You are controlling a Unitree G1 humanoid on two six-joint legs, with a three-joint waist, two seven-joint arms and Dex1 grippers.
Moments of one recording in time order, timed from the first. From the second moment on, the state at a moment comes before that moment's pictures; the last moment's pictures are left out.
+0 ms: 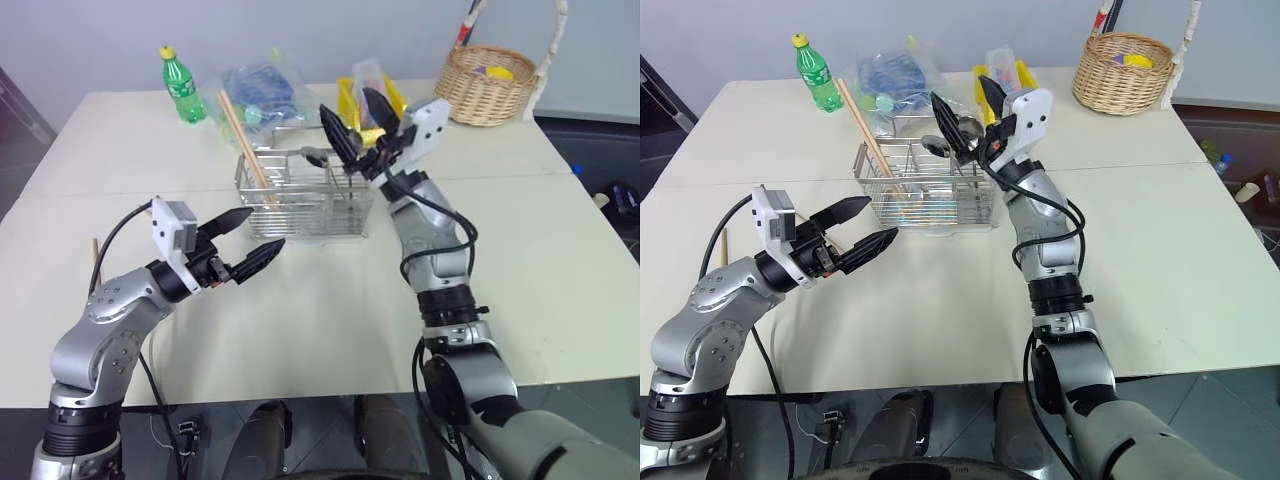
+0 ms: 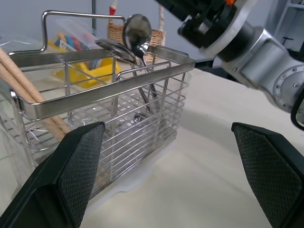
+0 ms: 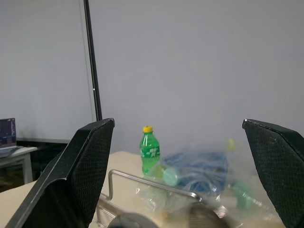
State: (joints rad) left arm -0.15 0.53 0.17 -0.41 -0.71 0.48 -0.70; right arm -0.78 -0.08 -0.06 0.24 0.34 -0.06 0.49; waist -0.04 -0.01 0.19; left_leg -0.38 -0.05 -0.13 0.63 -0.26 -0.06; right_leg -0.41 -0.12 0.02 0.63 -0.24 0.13
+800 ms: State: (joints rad) left arm -0.04 0.38 0.27 -0.30 -0.52 0.32 -0.42; right arm -0.40 -0.56 -0.20 -0.54 0.71 0.60 0.56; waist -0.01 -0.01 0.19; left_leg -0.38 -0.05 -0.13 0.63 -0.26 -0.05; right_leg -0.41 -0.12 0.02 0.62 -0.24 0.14
